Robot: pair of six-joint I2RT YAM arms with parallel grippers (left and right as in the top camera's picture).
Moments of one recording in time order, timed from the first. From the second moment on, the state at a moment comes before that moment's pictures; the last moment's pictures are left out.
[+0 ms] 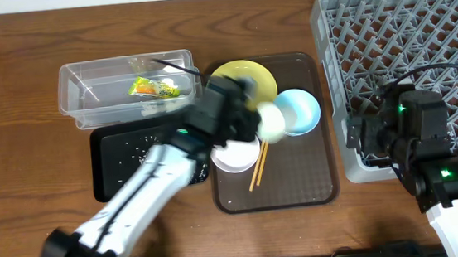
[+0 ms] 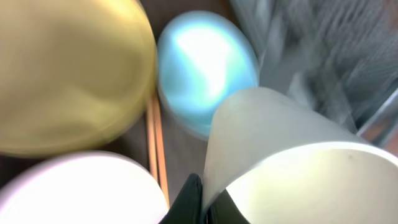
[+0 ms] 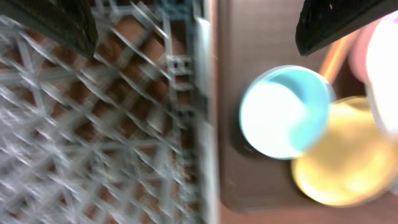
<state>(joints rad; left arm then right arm) -0.52 1.49 1.01 -0.30 0.38 -0.47 0.08 0.96 0.83 -0.67 -0.02 0.13</state>
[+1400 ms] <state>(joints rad) -0.37 1.61 1.02 0.14 1.38 -0.92 0.08 1.25 0.84 -0.04 -1.36 -0.12</state>
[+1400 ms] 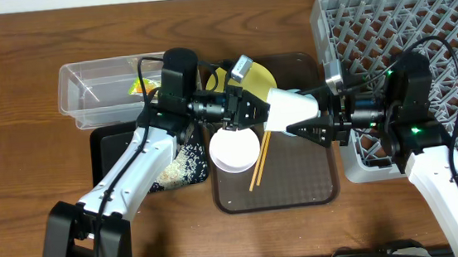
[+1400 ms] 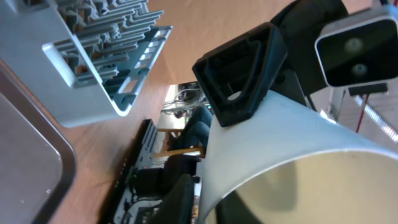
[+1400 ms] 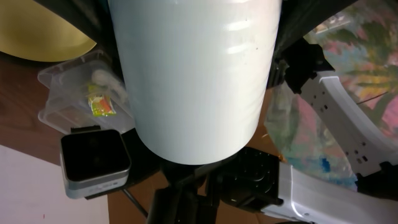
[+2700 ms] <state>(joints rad) -0.22 1.20 1.04 -0.76 0.23 -0.27 -0.33 1.29 1.18 -0.98 0.01 0.02</state>
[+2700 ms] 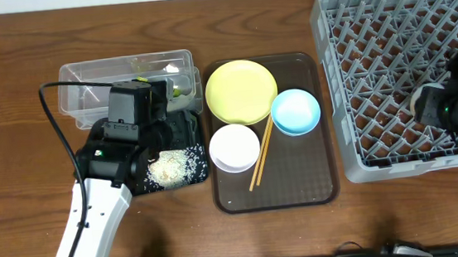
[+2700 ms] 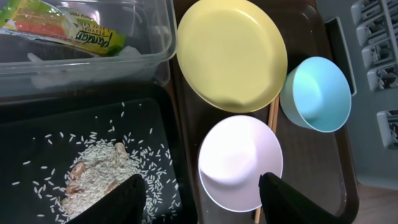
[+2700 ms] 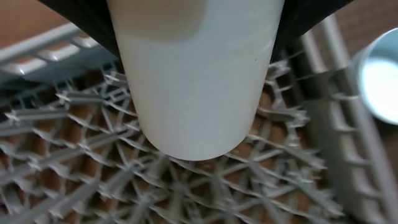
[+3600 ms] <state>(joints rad) -0.22 1.20 1.04 -0.82 0.23 -0.27 -0.33 1.47 1.19 -0.94 -0.21 0.03</state>
